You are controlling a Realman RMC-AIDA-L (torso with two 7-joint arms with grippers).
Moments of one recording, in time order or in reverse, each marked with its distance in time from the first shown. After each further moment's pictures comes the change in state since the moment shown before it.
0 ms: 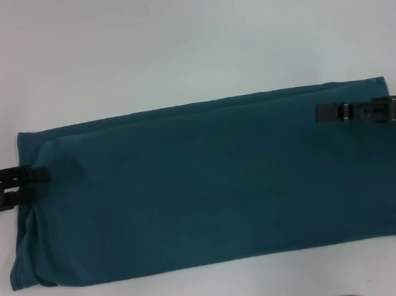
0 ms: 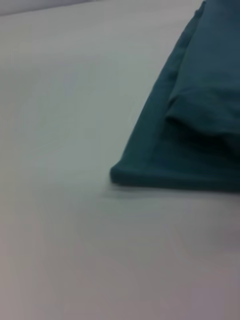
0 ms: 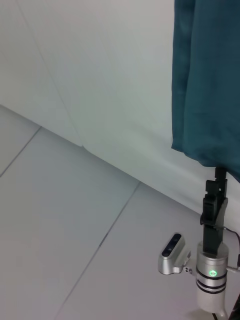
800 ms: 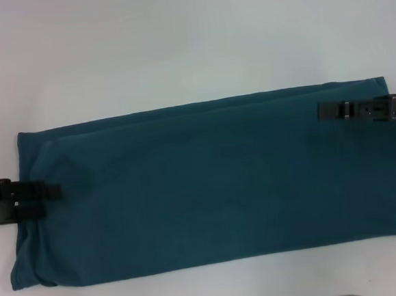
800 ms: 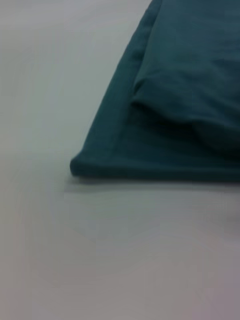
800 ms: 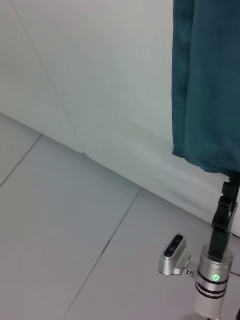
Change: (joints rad) left arm -0.030 0.013 0.099 -0.004 0.055 0.010 -0.067; right arm -0.002 -0.003 -0.002 0.000 -0.002 0.014 0.016
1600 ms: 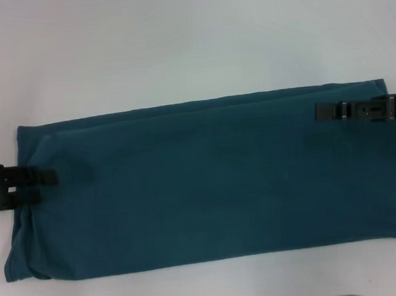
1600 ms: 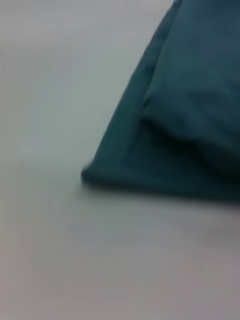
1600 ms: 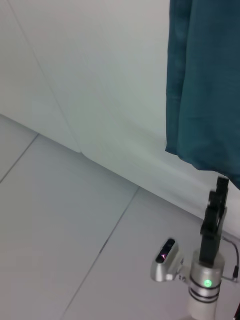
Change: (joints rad) left arm -0.011 0.014 -0.025 -0.012 -0.042 0.048 0.000; right arm 0.007 0.002 -0.005 0.000 -0.003 0.001 0.010
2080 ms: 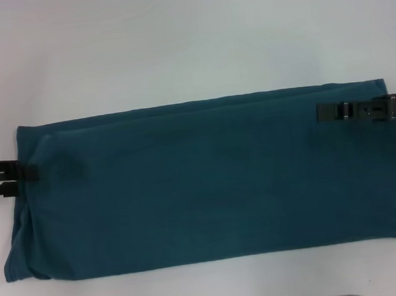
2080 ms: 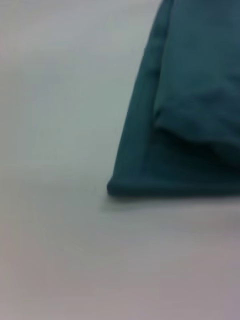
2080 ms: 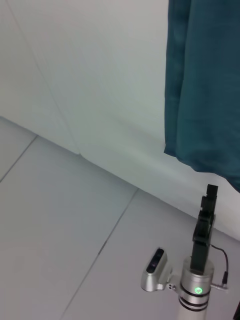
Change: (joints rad) left arm -0.027 0.014 0.007 -0.093 0.068 0.024 -0.005; right arm 0.001 -0.005 -0.003 0.000 -0.003 0.001 0.004
